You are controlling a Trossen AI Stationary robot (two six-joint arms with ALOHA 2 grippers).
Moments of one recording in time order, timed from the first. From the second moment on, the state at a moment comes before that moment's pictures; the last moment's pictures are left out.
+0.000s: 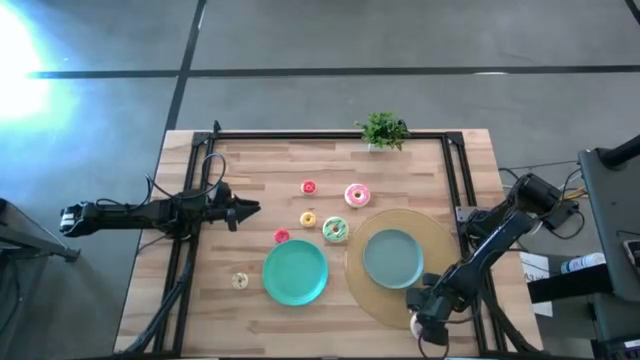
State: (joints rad) left arm 0.09 0.30 0.02 0.00 -0.14 -0.77; right arm 0.87 1.58 0.83 -0.49 -0.16 1.18
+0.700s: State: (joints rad) left arm 0.10 0.30 0.02 0.00 -0.14 -0.77; right arm 0.56 1.10 0.66 -0.80 0.11 1.67
